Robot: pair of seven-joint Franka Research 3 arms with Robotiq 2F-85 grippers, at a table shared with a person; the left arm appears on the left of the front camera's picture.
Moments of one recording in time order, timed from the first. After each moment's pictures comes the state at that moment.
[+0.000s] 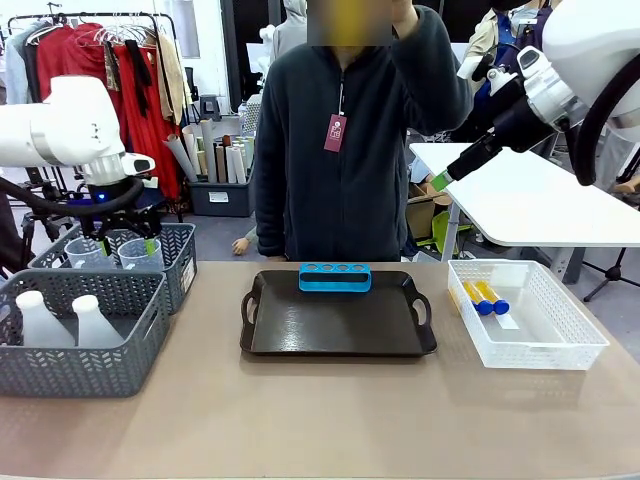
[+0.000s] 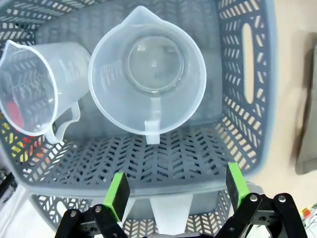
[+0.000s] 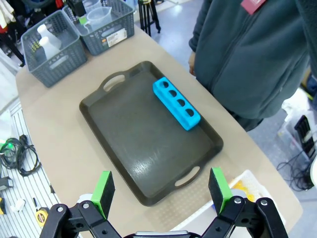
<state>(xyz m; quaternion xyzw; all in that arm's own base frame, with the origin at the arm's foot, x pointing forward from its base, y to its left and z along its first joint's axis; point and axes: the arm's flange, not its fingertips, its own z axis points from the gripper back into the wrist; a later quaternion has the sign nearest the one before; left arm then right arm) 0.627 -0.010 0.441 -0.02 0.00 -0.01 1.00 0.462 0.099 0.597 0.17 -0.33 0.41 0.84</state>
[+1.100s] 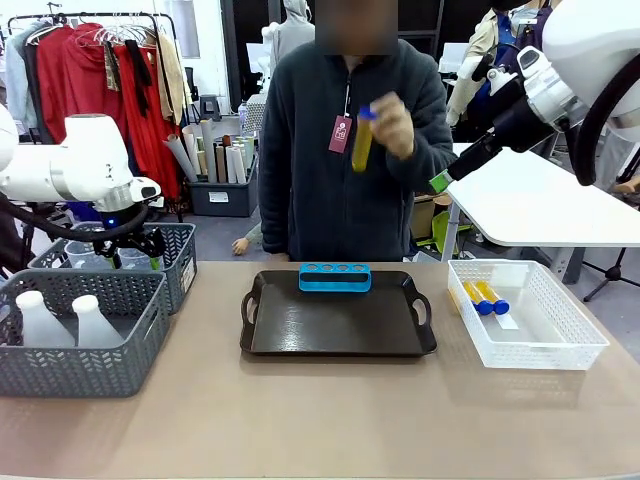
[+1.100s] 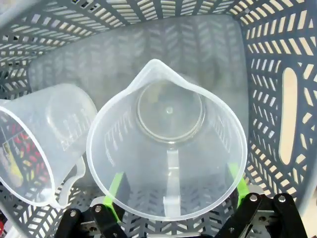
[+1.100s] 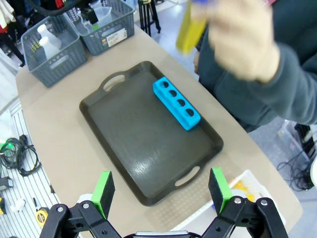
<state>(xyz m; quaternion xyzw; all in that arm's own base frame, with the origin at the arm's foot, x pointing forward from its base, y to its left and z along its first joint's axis) 0.657 -0.002 0.383 -0.01 -0.04 -0.04 1.00 0.462 0.099 0.597 0.17 -0.33 0.41 0.84</state>
